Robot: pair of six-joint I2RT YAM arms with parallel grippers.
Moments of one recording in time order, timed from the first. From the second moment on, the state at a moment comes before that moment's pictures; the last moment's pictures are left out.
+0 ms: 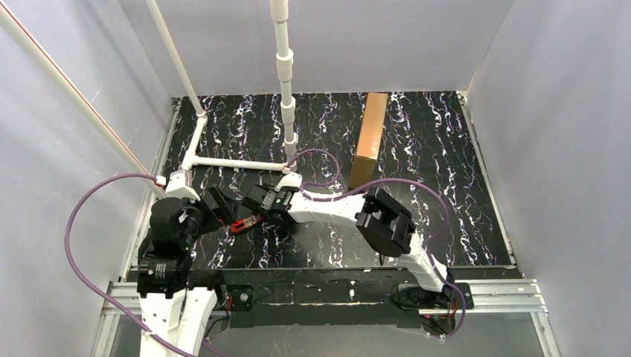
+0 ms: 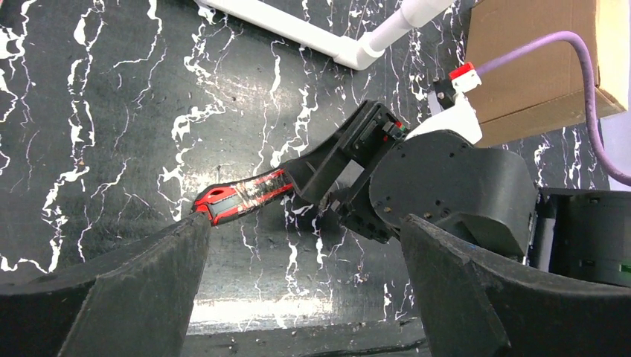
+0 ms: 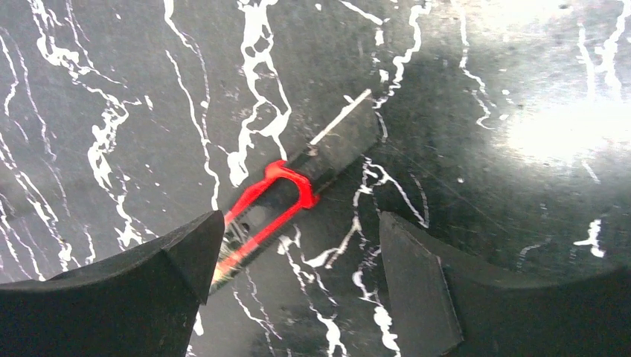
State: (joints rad) left arm -0.02 0.41 0.79 -0.86 0.15 -0.40; right arm 1.23 2.21 1.75 -0.68 0.48 1.44
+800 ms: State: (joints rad) left arm -0.02 0.41 0.79 -0.88 0.09 -0.42; right arm 1.22 2.23 1.72 -0.64 0.63 1.39
